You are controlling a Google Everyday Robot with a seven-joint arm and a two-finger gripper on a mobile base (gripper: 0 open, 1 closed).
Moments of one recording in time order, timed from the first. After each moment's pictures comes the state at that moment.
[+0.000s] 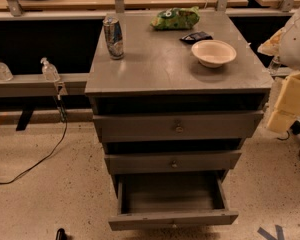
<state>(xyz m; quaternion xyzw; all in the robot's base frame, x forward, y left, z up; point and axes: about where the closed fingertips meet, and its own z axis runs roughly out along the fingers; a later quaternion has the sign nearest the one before) 0.438 -0.216 0.980 -0.60 0.78 -0.04 0.17</state>
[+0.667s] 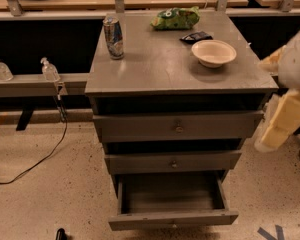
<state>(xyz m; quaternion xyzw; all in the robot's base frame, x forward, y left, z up) 0.434 -0.219 0.951 -0.58 0.79 -0.01 0.18</state>
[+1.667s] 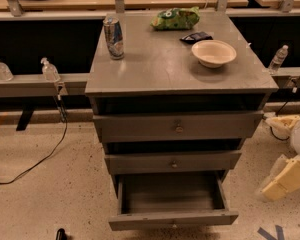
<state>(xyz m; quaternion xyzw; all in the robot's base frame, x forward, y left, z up) 0.389 -0.247 0.846 -0.50 0.82 0.10 0.26</state>
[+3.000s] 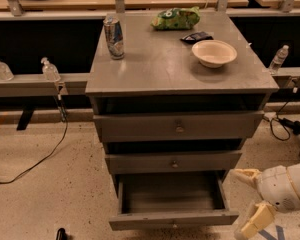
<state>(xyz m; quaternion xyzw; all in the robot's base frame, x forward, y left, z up) 0.366 -0.222 0.675 -0.50 0.77 0.30 0.26</state>
